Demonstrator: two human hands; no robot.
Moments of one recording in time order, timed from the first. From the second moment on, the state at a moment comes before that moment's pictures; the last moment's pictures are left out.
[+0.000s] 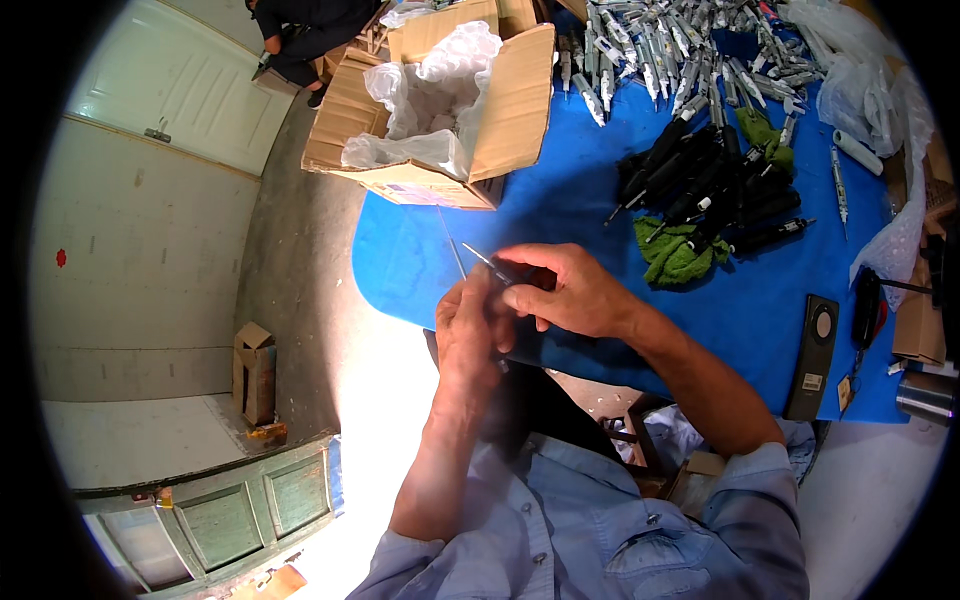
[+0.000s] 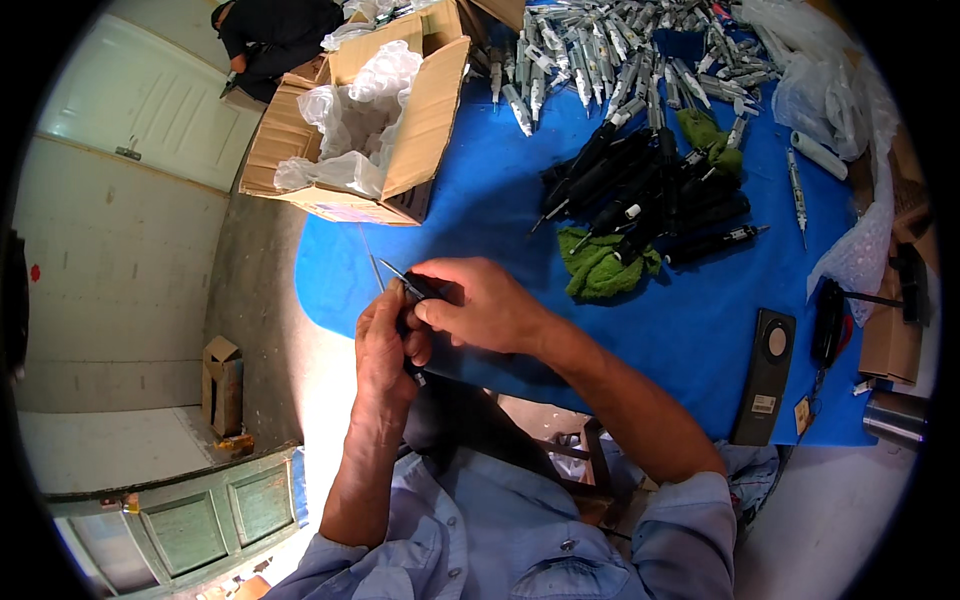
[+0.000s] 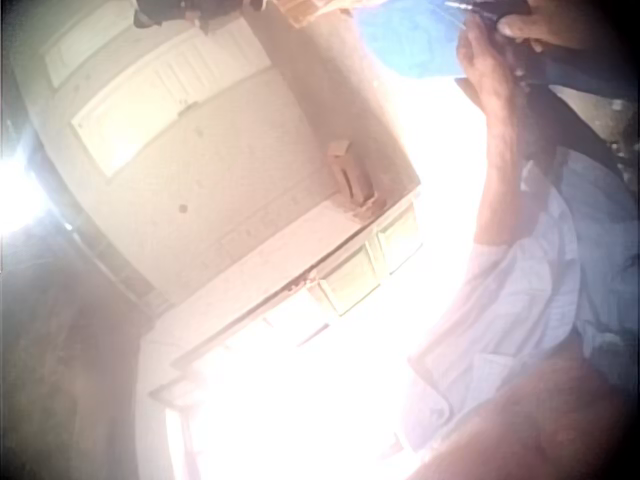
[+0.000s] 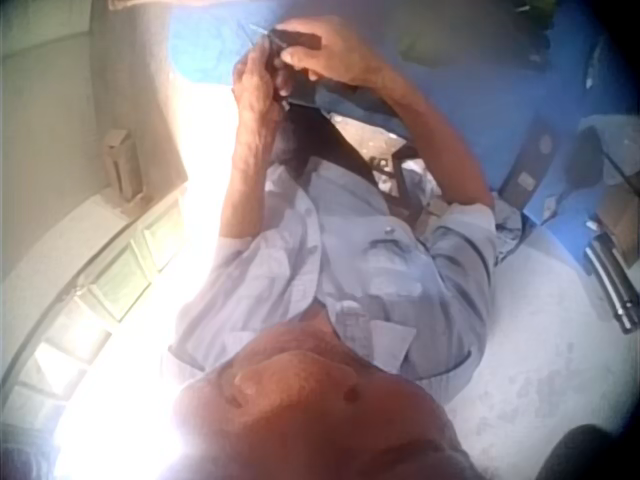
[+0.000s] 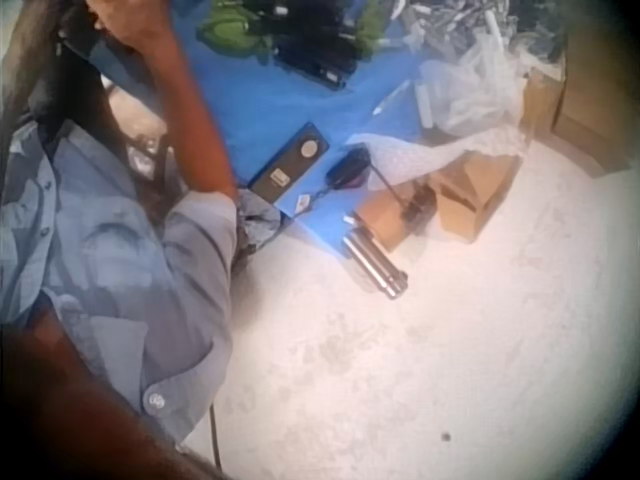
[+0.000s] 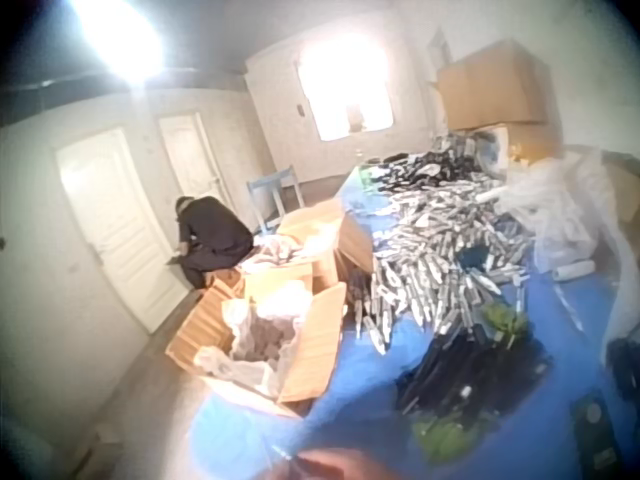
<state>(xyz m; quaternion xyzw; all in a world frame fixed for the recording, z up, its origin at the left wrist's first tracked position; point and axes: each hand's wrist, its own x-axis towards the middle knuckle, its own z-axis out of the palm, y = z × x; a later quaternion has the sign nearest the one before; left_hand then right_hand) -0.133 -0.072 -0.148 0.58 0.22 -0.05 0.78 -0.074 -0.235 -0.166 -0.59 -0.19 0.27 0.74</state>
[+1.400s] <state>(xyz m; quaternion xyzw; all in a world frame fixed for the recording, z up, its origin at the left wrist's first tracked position) -0.132 -0.077 -0.143 0.70 0.23 0.02 0.67 -0.070 -0.236 -0.166 -0.60 -0.18 0.28 0.73</state>
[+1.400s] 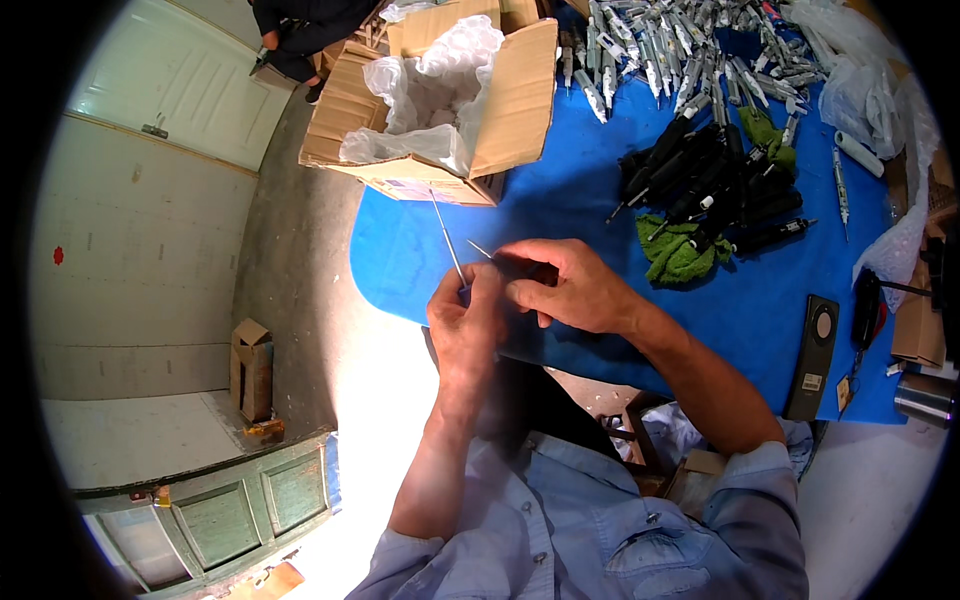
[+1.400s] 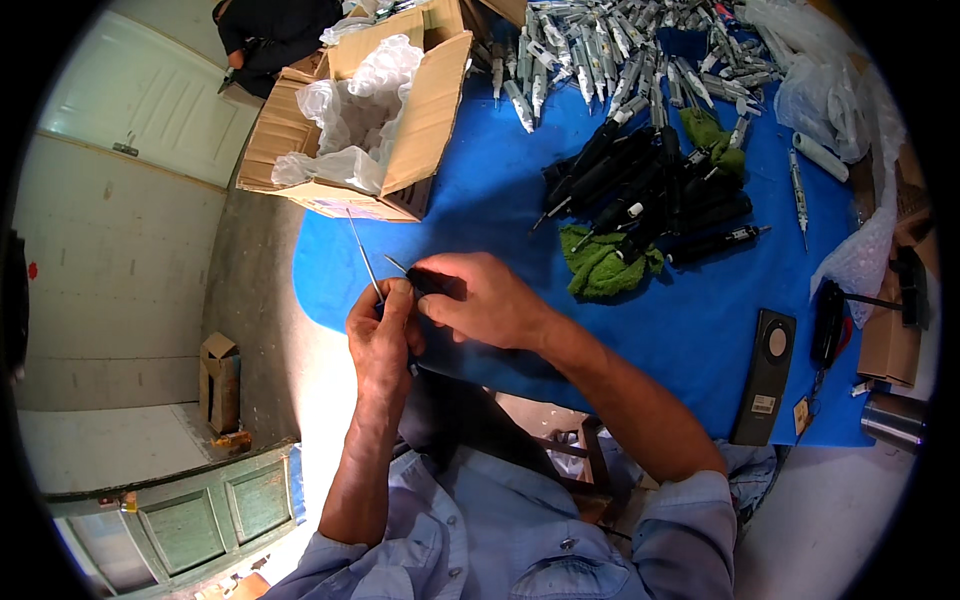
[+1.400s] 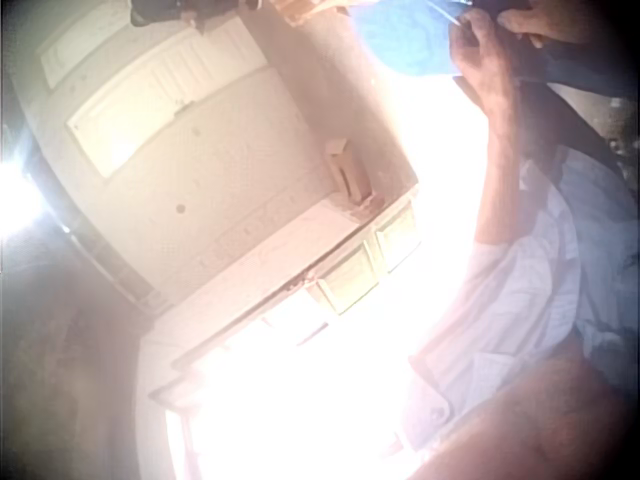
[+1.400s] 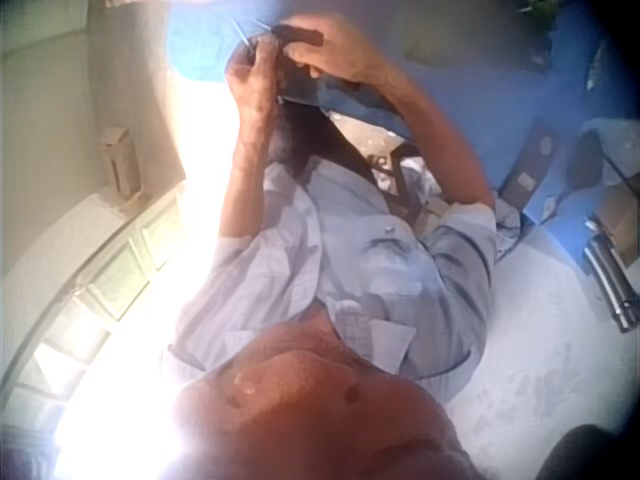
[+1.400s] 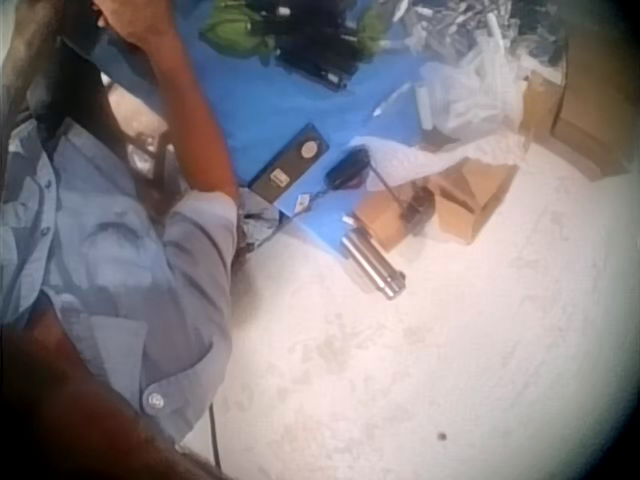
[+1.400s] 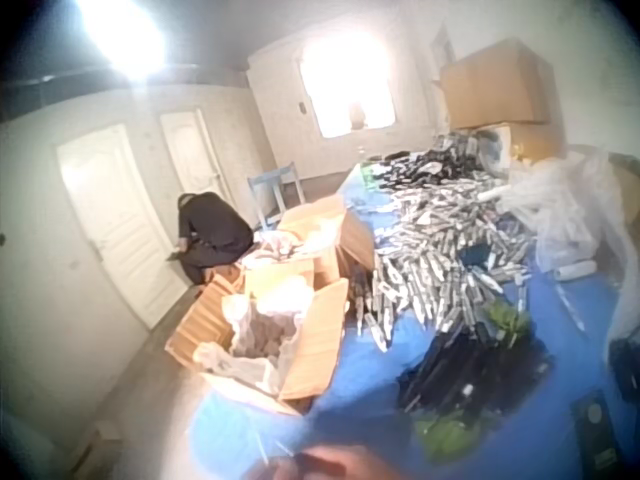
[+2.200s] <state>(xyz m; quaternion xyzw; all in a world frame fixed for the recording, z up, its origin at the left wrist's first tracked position) -0.132 -0.075 -0.142 0.74 0.23 0.04 0.64 -0.068 -0.235 -0.167 -0.59 -0.19 0.28 0.74</state>
